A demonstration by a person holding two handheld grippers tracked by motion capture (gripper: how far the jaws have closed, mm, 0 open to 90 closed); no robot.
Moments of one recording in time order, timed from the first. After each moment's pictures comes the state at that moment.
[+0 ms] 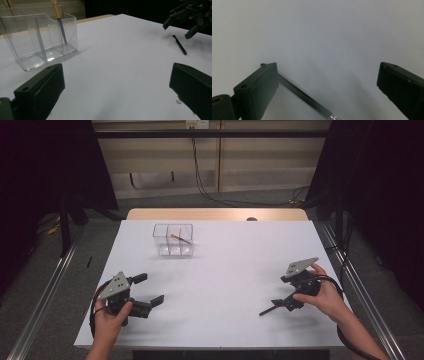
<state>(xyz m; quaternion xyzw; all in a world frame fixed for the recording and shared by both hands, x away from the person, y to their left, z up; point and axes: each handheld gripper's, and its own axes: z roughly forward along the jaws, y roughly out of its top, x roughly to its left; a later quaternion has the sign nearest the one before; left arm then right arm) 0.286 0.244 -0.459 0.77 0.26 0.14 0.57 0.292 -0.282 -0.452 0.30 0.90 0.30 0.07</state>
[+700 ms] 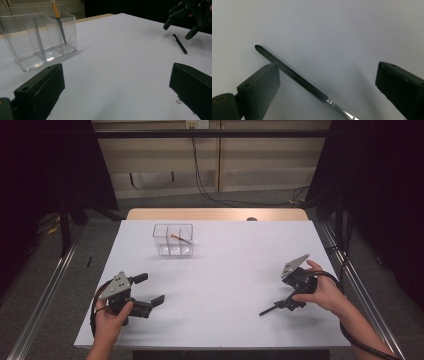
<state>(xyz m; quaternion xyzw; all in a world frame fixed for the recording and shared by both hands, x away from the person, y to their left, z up) 0.287 0.243 -0.459 0.77 0.26 0.14 0.57 0.298 -0.277 -0.448 0.29 0.93 0.23 0.04</state>
